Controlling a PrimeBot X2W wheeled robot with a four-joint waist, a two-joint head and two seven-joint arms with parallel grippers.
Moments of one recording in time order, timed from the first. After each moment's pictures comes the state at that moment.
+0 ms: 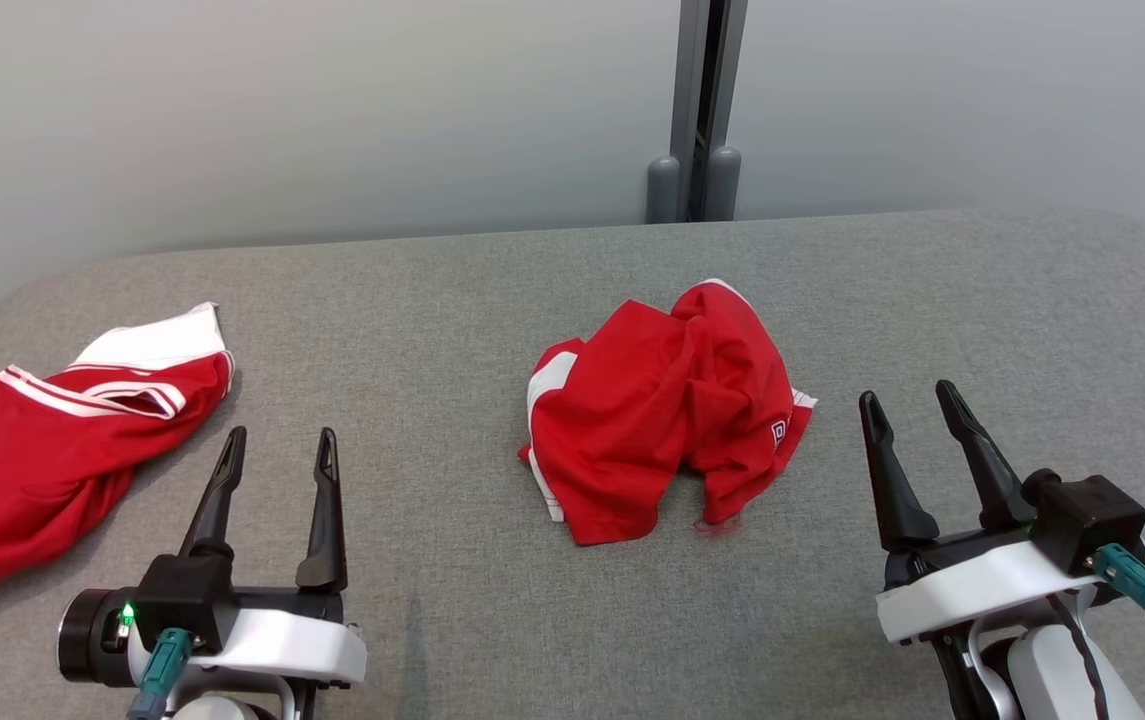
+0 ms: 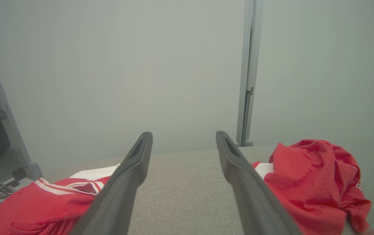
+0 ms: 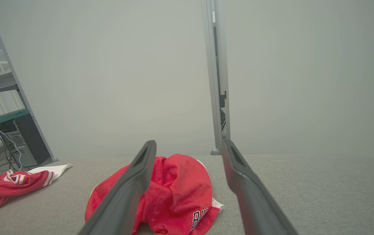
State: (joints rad) left arm -0.05 0.05 -0.07 0.13 -0.10 0.06 -0.26; right arm -0.19 -0.05 0.13 0.25 0.25 0.13 -0.26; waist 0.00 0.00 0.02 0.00
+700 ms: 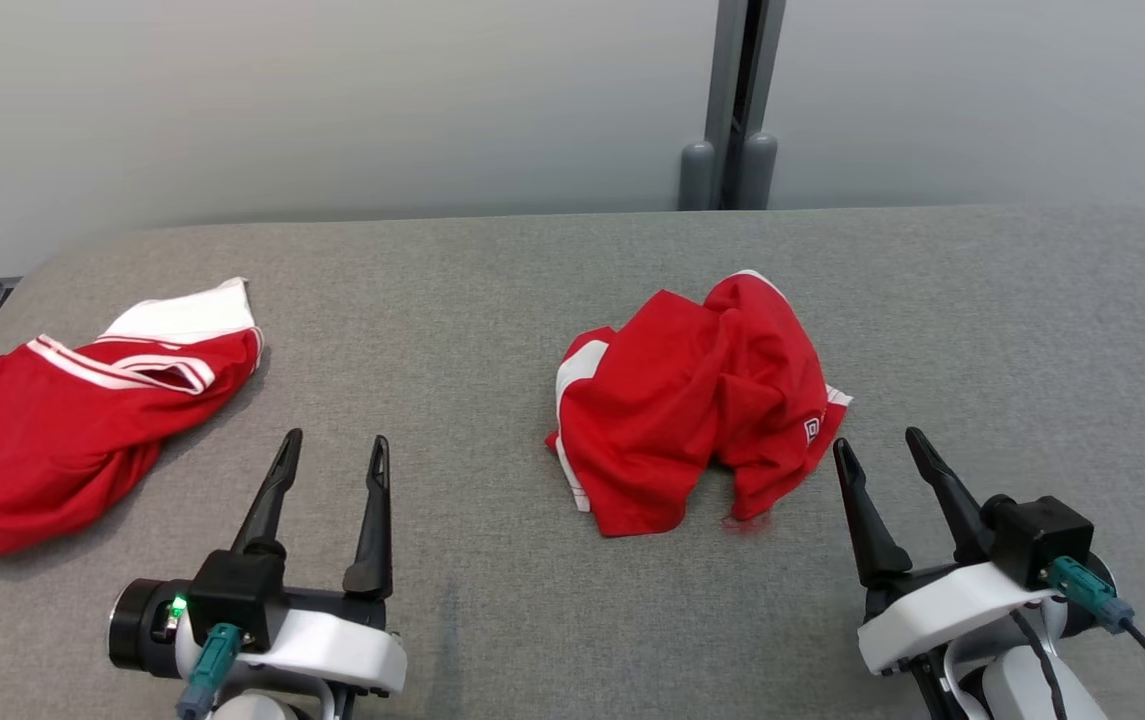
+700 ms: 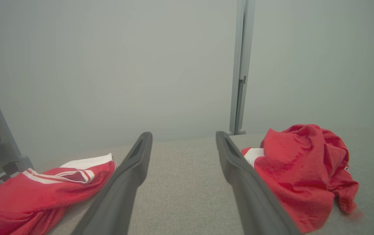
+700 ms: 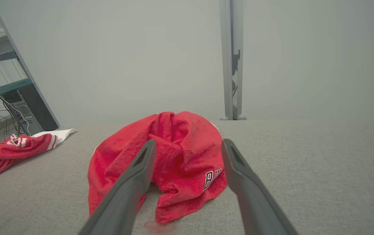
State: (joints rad) left arm -0.07 0.05 -0.13 0.15 -0.11 0.05 -0.26; right arm -0.20 -0.05 0.16 0.36 0.24 0.13 -0.26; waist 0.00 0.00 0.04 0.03
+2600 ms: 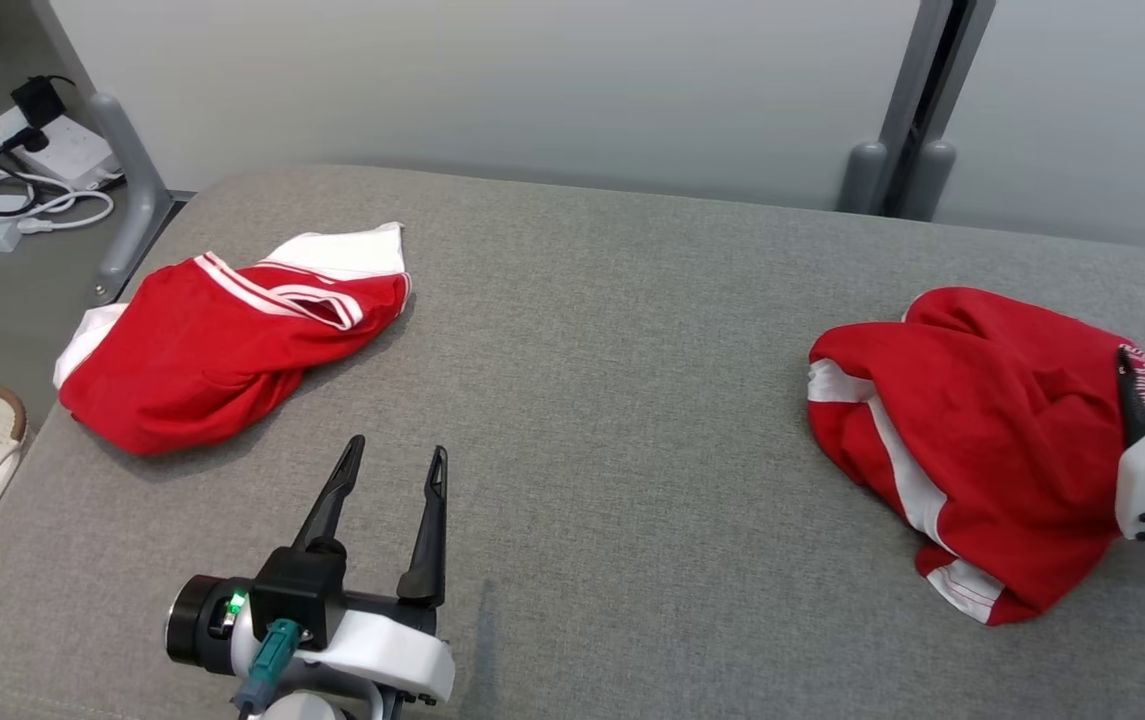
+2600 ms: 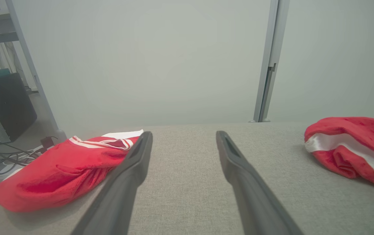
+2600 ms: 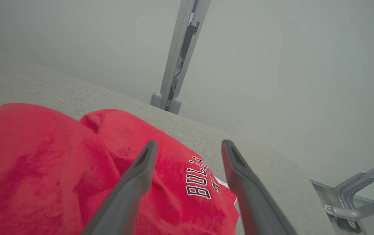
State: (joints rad) left arm -0.10 0.05 -0.27 0.20 -0.15 0.10 -0.26; right arm -0.64 -0.33 -0.05 1.04 -0.13 0.13 -0.26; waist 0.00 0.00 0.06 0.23
